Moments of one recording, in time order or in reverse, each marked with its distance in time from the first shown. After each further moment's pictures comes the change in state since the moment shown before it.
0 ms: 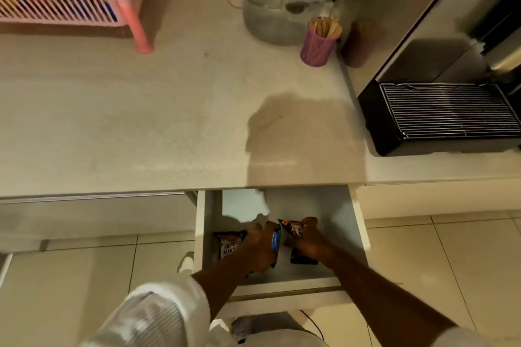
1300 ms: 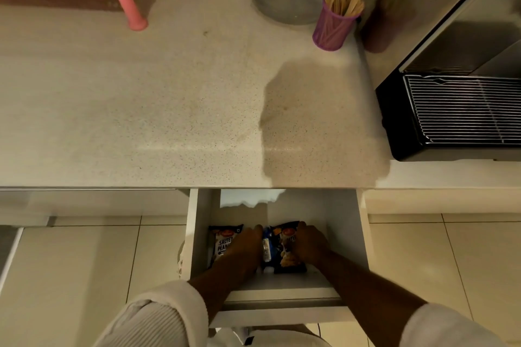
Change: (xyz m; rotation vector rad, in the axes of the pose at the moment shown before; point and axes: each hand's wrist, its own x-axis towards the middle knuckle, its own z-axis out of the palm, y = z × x) left_hand 0.024 -0.019 0.014 0.102 -0.002 -0.124; right_hand 0.056 0.030 0.011 -0.566 0.074 -0.082
